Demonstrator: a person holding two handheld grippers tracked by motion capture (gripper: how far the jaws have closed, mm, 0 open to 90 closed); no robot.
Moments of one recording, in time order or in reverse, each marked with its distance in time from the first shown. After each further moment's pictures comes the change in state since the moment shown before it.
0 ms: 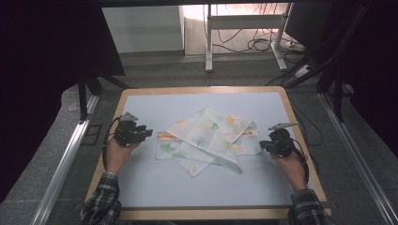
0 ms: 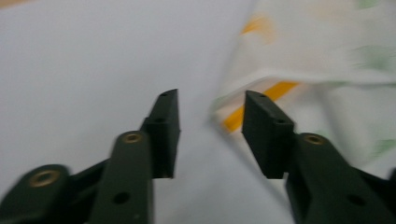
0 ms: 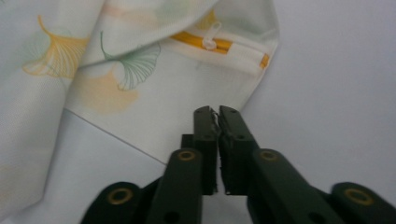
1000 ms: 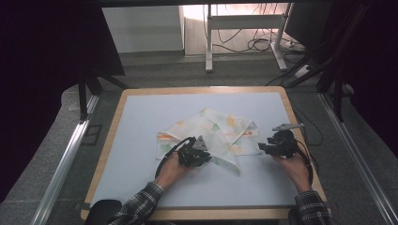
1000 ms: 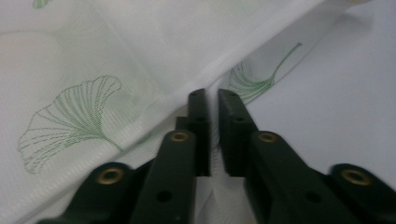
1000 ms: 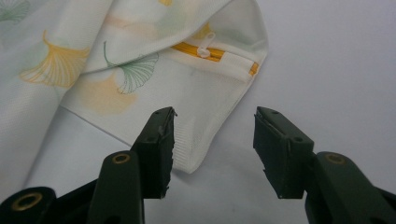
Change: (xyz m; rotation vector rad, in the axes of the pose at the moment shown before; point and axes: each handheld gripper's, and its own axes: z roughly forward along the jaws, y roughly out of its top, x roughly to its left) left arm -0.186 0.020 0.093 0.125 -0.296 0.475; right arm -0.005 -0.006 -0.009 -0.061 0.005 -0.017
